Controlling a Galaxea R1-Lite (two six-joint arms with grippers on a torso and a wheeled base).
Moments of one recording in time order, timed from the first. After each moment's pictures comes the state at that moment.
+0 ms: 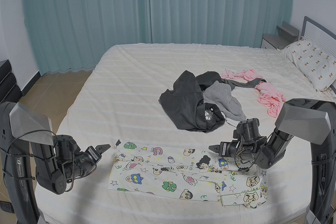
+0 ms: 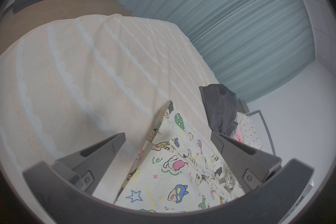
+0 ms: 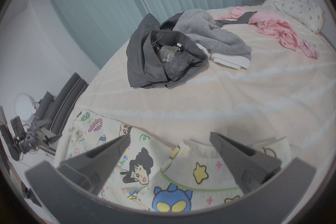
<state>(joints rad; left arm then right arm) -0.08 2.32 -0.30 -1.48 -0.22 -0.86 0.35 2.38 -0.82 -0.88 0.04 0.42</state>
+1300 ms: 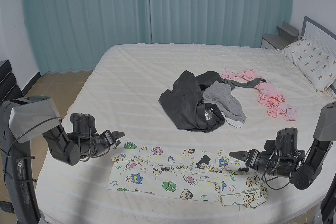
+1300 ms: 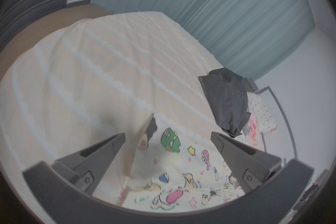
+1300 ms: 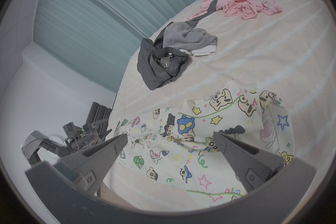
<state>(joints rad) -0.12 2.32 -0.84 -0.83 -0.20 -0.62 0.32 2.04 -0.24 -1.21 0.18 0.73</state>
